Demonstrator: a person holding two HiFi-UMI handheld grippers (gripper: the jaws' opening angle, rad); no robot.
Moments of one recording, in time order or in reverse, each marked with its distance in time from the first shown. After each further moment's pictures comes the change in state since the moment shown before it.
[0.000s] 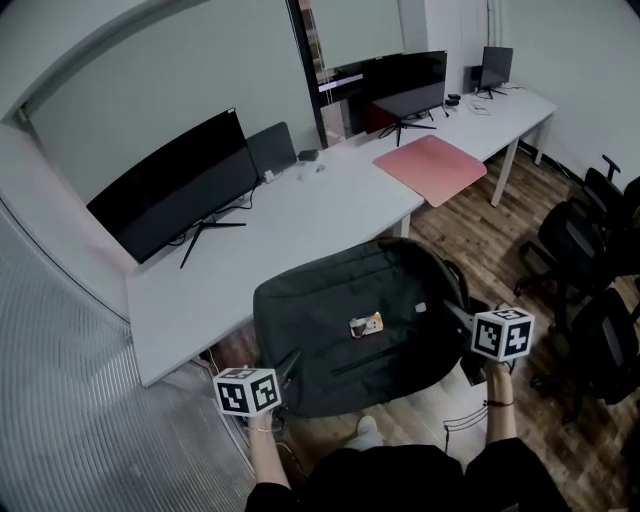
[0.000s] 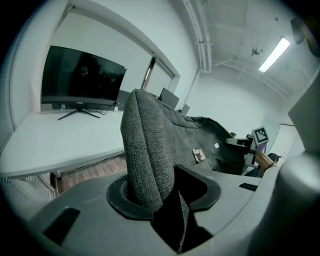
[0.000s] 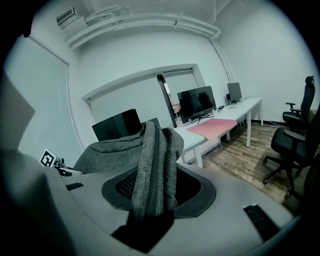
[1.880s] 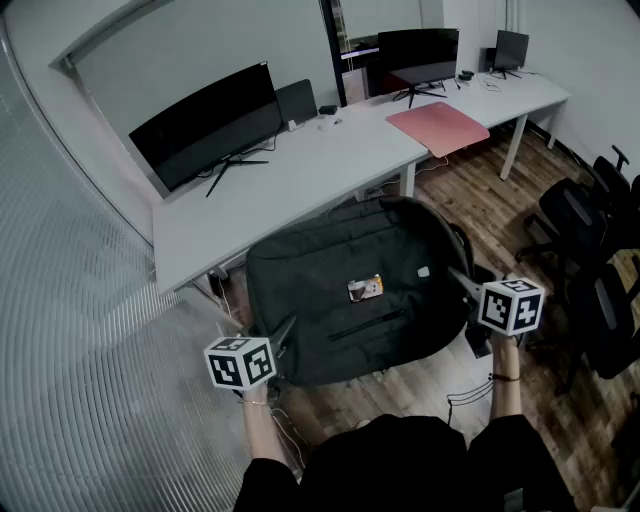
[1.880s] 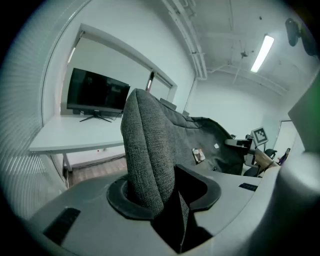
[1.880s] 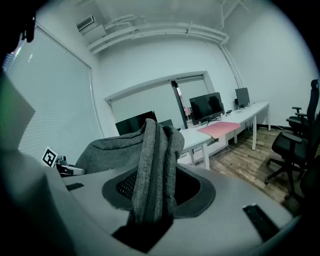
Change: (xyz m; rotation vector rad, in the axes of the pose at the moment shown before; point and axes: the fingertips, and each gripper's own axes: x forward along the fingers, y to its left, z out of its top) left arm -0.162 -0.099 -0.118 0.011 -0.109 0.071; right arm -0.169 0.068 -0.075 -0.092 -0.027 0.100
